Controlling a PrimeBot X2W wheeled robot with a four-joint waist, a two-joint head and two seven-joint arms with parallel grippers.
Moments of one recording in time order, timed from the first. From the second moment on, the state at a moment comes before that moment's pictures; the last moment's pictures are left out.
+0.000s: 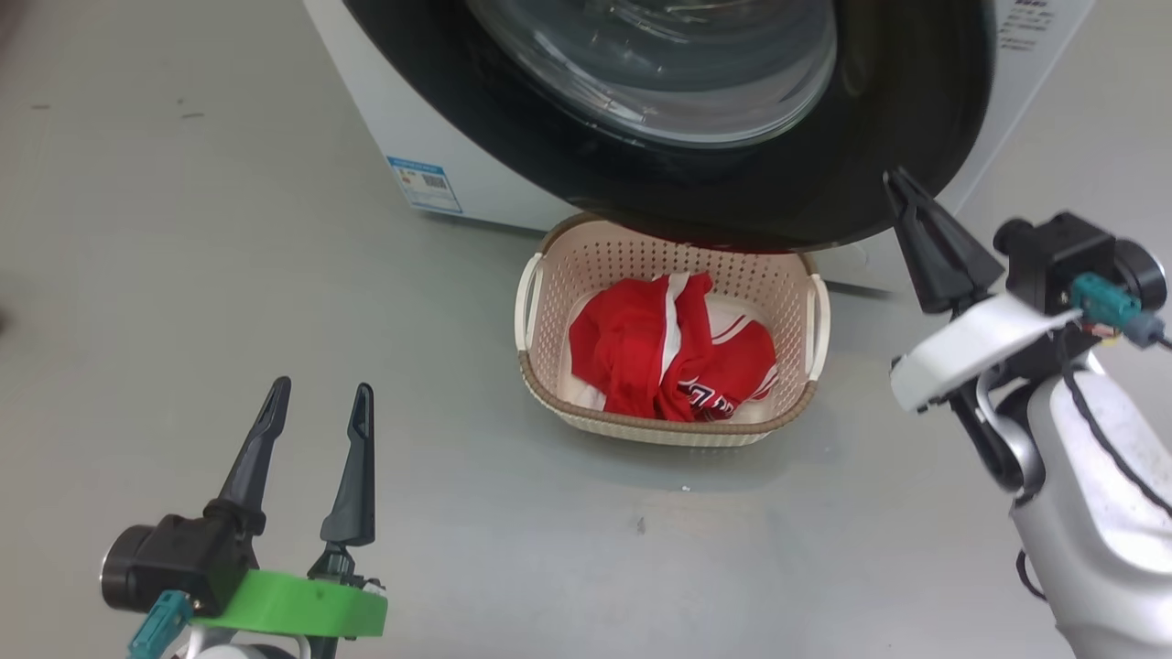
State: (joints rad) left arm 0.00 0.12 -0.23 -0.08 -0.40 0.03 -0.23; right arm -0.37 -0.25 0.27 0.12 0.29 0.10 -0.03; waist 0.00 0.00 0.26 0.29
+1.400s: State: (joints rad) left arm -0.10 0.09 -0.23 -0.03 -0.39 -0.02 -0.25; right arm -0.83 -0.29 0.22 0.45 0.37 0.12 -0.02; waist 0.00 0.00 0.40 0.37
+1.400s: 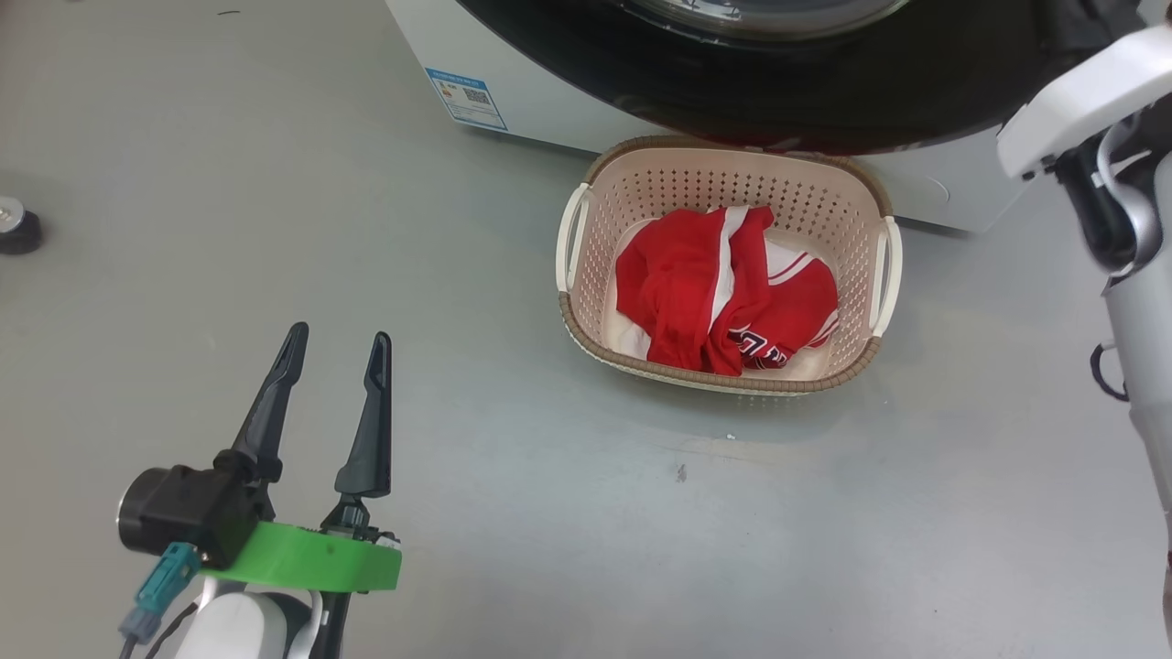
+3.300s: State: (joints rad) left arm -0.08 0.09 -0.20 0.07 -0.37 -0.06 -0.25; right arm -0.46 -0.12 0.26 0.56 0.39 0.08 -0.25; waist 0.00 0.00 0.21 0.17
